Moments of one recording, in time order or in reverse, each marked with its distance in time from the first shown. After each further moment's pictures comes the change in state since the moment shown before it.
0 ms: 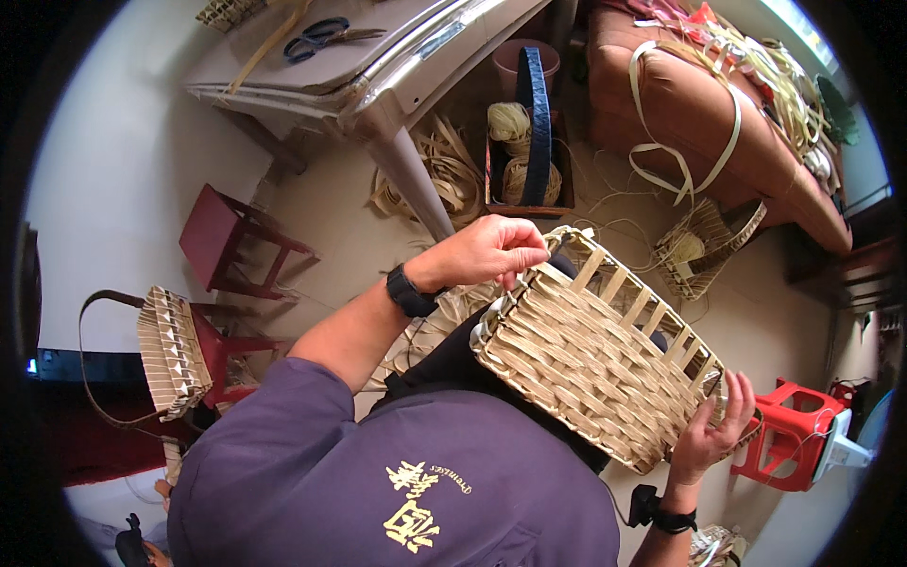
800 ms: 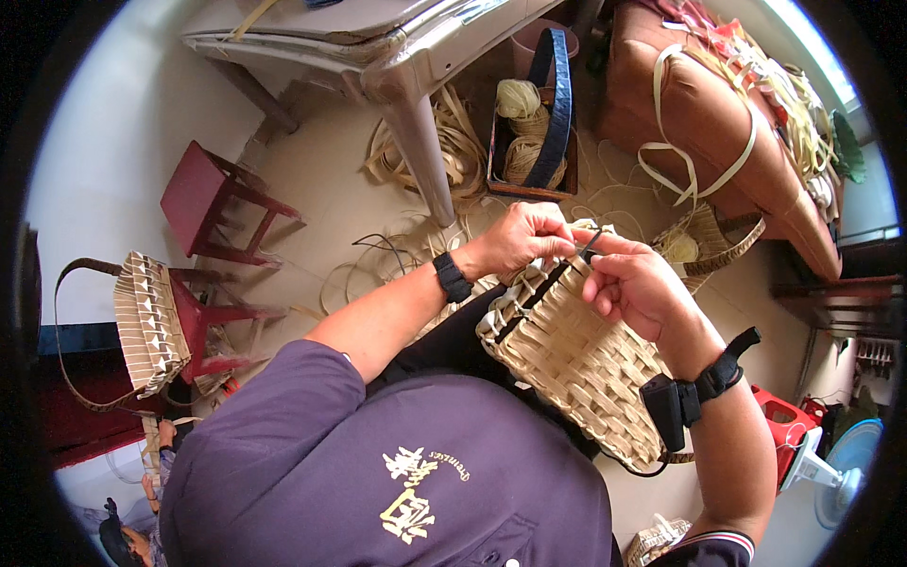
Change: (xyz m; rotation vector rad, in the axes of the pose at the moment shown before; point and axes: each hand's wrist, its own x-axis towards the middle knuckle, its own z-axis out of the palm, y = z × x) left_hand 0.032 -0.047 0.019 -0.130 0.109 0.341; right_hand 0.136 -0.162 0.123 0.886 -1.377 0.842
